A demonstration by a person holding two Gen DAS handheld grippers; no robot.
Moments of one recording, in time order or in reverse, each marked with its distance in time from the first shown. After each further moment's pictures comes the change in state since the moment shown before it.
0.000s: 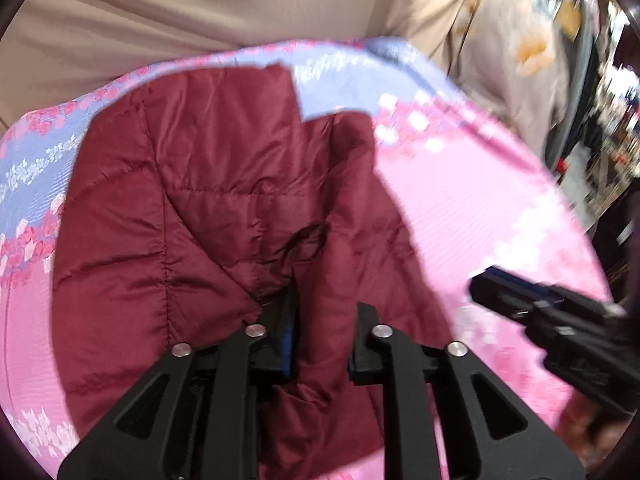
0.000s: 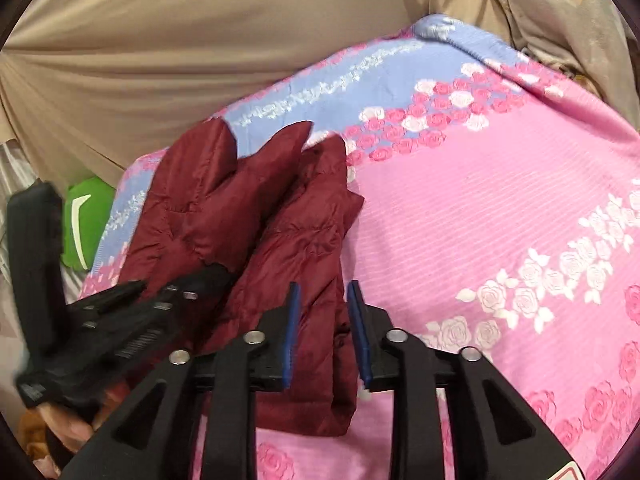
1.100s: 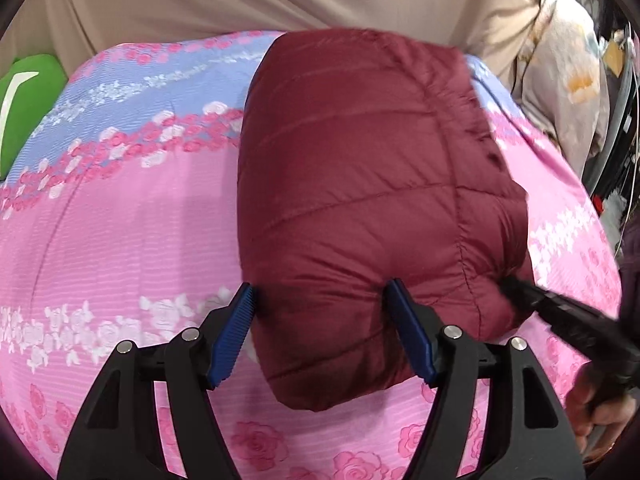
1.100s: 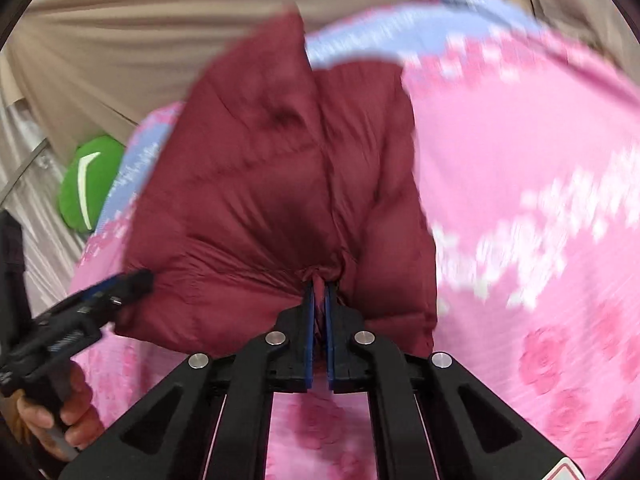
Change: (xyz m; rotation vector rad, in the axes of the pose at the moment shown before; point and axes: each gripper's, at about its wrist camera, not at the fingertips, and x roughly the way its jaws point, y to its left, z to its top) left arm -0.041 0.034 -0.100 -0.158 0.025 0.193; right arm 0.050 0.028 -0.057 -0.021 0.114 0.033
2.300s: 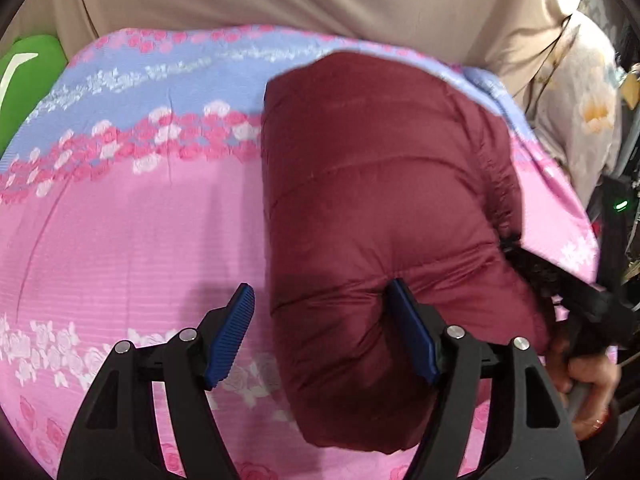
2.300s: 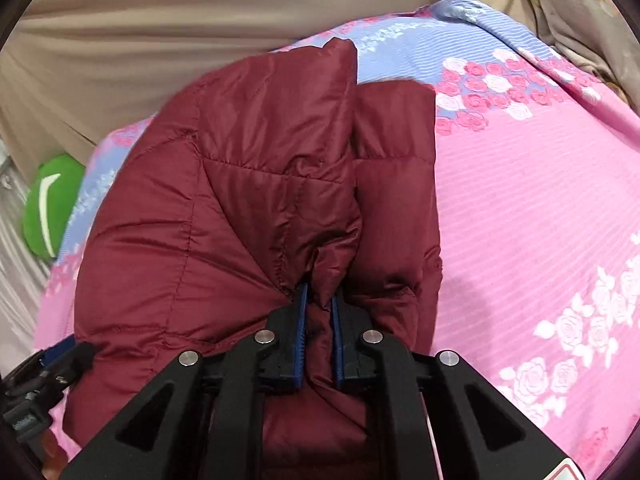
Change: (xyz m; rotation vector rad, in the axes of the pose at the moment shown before) left arm 0.024 0.016 0.031 -0.089 0.017 -0.018; right arm 0.037 0.005 0.078 -0.011 -0.051 -0.135
